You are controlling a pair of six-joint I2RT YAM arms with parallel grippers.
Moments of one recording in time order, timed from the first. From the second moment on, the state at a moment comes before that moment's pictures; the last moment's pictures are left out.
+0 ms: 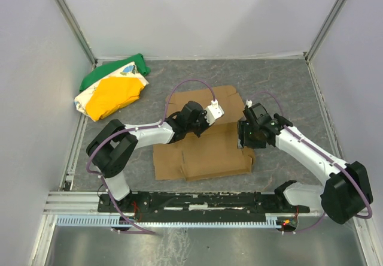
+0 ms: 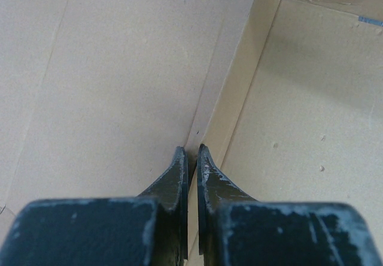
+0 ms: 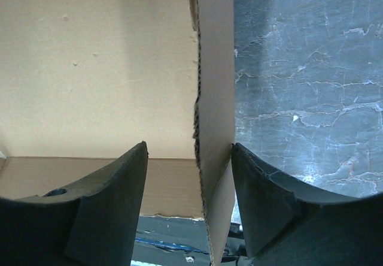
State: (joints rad) left arm -0.80 1.76 0.97 0.15 0.11 0.31; right arm 0.52 1.23 0.85 -0.77 0.06 0.49
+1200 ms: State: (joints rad) left arm -0.80 1.76 0.97 0.15 0.11 0.31; right arm 0.29 1.04 0.77 -0.61 -0.30 0.45
